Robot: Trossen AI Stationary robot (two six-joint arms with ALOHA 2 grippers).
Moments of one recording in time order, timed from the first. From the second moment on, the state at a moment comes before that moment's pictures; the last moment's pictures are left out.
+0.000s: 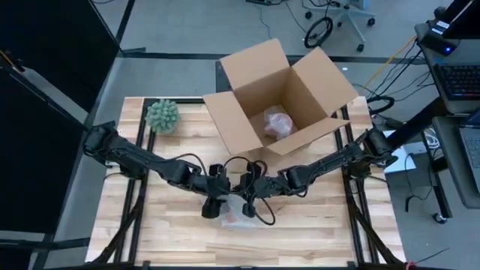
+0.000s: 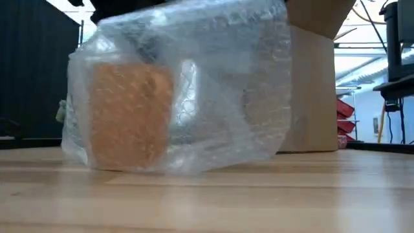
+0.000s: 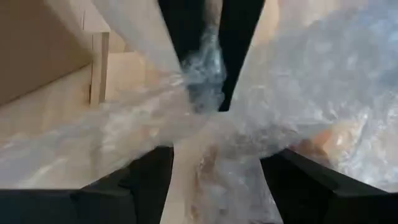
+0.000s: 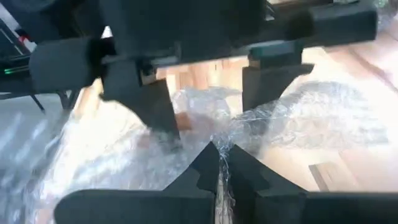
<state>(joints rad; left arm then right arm) -0.32 1.55 1.07 -0.45 -0.11 -0.19 0.31 1.77 1.17 0.11 0.30 0.34</state>
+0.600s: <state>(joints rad) -0.32 1.38 1.11 -0.59 -0.18 -0.24 0.31 1.77 1.17 0.15 0.28 0.27</state>
